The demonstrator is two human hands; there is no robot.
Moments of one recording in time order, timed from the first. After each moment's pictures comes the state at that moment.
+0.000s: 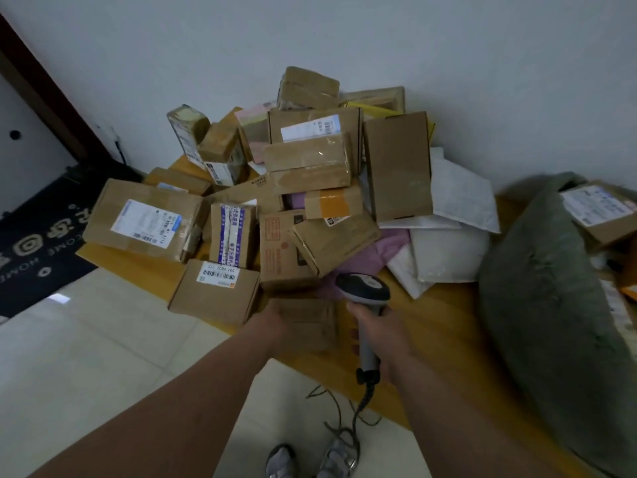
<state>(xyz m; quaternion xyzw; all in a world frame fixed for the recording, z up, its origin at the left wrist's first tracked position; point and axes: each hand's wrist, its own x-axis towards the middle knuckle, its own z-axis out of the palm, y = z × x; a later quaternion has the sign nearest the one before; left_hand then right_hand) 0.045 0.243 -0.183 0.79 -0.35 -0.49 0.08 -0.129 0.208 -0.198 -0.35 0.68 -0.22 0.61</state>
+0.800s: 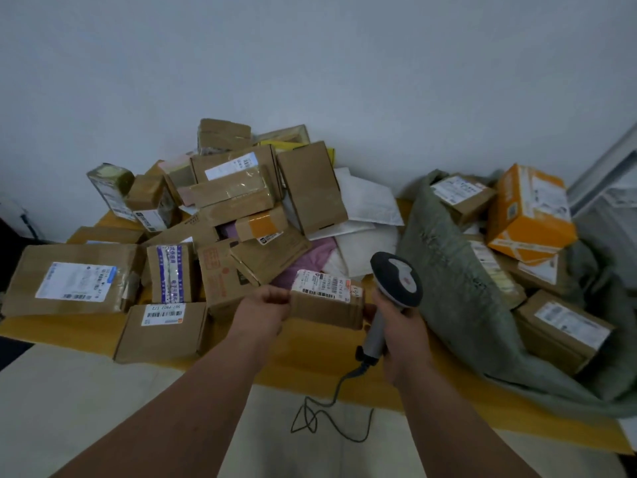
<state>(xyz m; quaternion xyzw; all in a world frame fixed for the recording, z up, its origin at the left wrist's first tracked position) -0.020 0.244 -0.131 0.70 -0.29 -0.55 0.36 -0.206 0.260 -0.145 -0.20 0.64 -0.51 0.54</state>
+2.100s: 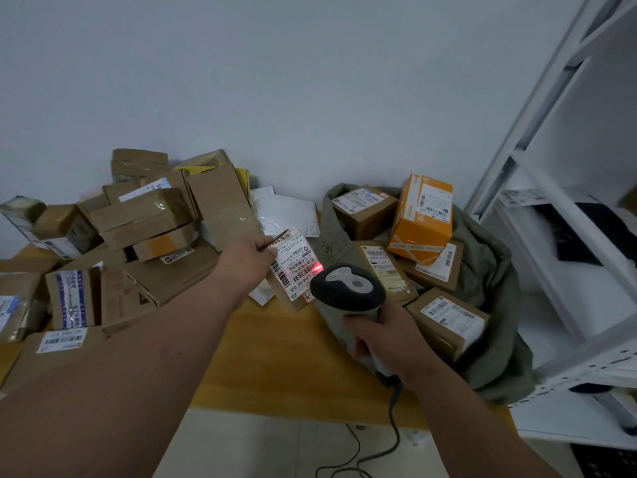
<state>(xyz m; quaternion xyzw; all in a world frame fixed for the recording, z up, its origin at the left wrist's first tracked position) -0.185 0.198 -0.059 0.65 -0.52 -0.44 0.34 -0.400 0.305 -0.070 -0.52 0.60 -0.34 0.50</state>
